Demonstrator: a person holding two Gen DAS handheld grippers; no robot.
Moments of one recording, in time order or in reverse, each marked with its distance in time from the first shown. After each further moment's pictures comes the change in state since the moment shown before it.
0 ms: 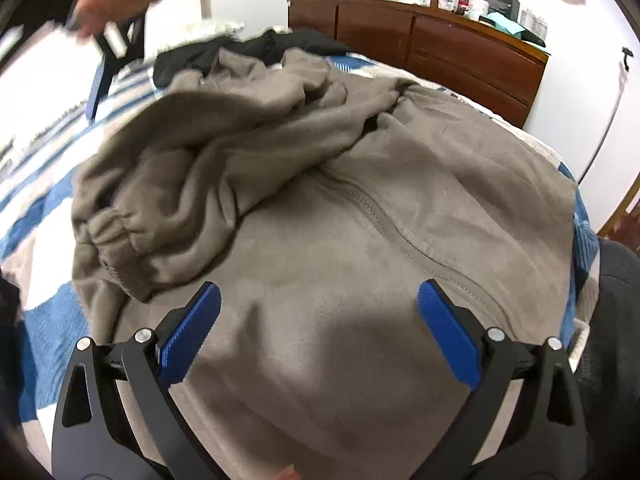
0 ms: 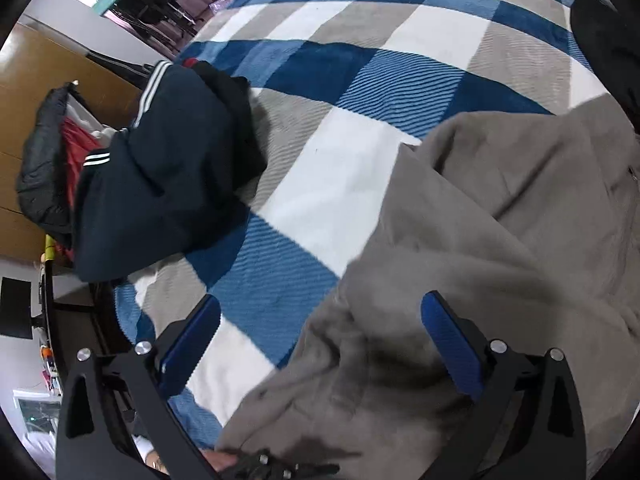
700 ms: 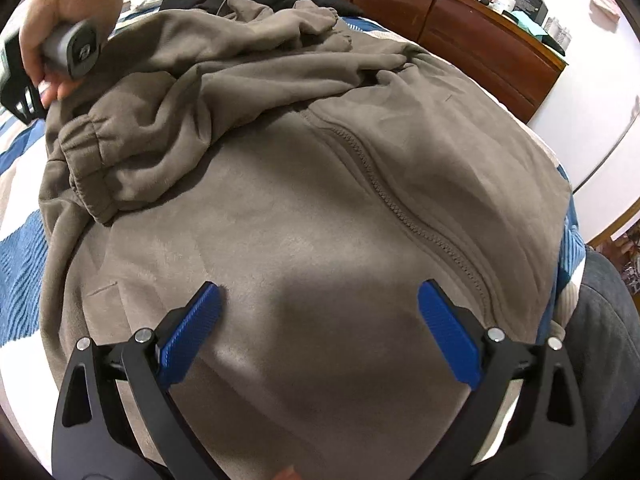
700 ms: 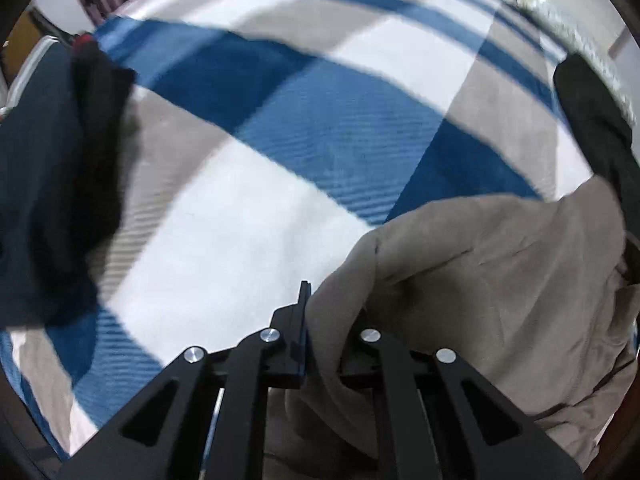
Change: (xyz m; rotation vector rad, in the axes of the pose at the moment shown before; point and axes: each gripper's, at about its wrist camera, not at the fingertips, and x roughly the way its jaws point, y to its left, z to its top) left arm 0.016 -0.011 -0.017 -0.127 0.127 -0.055; right arm 0.149 -0.026 0.103 -0.014 0.014 -0.418
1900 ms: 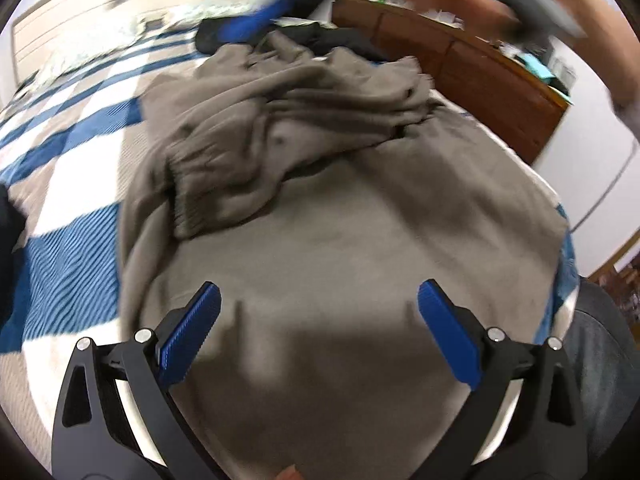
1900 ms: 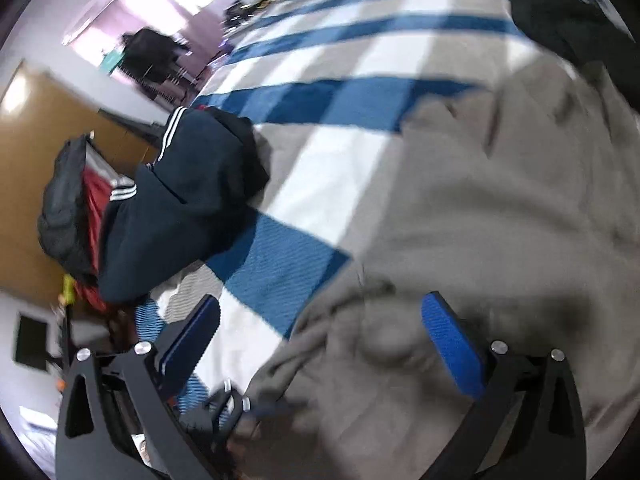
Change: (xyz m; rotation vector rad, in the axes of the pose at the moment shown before) left arm -0.046 0.031 -0.005 -0.041 -0.148 0.017; right arm -0.163 -0.052 -0.149 0.110 -0.213 0.439
